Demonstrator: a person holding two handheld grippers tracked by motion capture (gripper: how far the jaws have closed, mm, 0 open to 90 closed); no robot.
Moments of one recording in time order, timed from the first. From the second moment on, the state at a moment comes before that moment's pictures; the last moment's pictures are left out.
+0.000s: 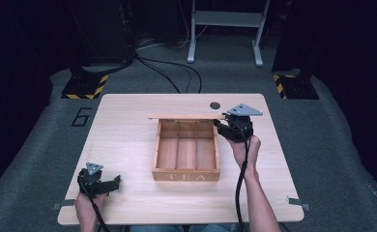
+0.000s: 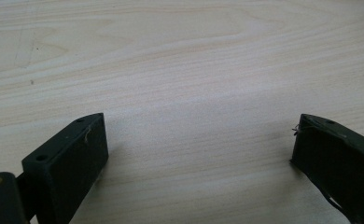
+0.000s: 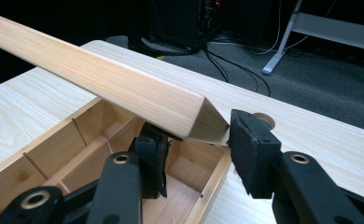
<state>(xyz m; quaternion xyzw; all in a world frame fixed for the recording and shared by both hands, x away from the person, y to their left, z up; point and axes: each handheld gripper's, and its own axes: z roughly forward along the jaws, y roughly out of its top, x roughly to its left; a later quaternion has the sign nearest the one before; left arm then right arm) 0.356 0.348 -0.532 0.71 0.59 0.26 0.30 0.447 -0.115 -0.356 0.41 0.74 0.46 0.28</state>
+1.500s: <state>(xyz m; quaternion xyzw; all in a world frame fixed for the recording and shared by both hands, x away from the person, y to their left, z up) 0.356 0.348 -0.532 0.71 0.59 0.26 0.30 0.444 -0.114 -0.358 0.41 0.74 0.45 0.28</state>
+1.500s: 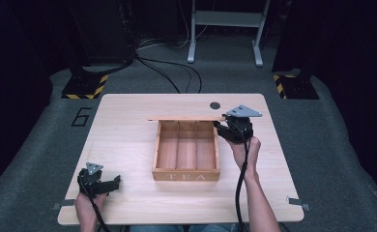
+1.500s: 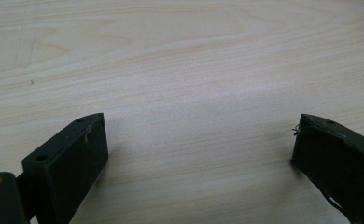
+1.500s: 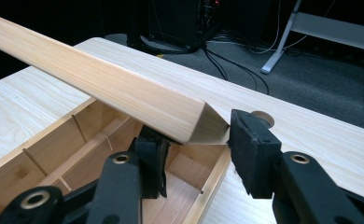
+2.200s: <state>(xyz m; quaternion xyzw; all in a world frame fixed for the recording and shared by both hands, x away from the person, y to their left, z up) 0.356 0.348 -0.532 0.71 0.59 0.26 0.30 0.429 -0.117 -0.375 0.42 0.74 0.47 0.25</state>
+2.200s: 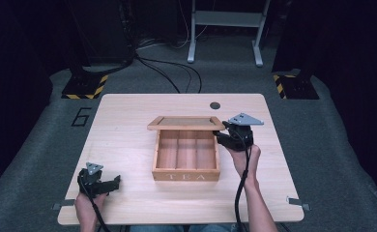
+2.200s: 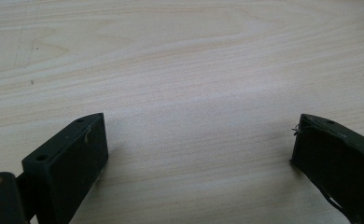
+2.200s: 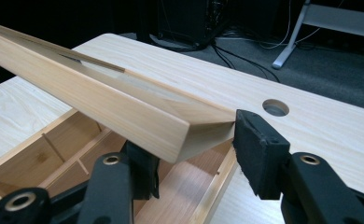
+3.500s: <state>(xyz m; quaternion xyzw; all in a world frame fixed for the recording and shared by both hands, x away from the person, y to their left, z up) 0.356 0.347 -0.532 0.70 0.59 0.26 0.30 0.398 -0.122 -0.445 0.45 0.75 0.45 0.18</state>
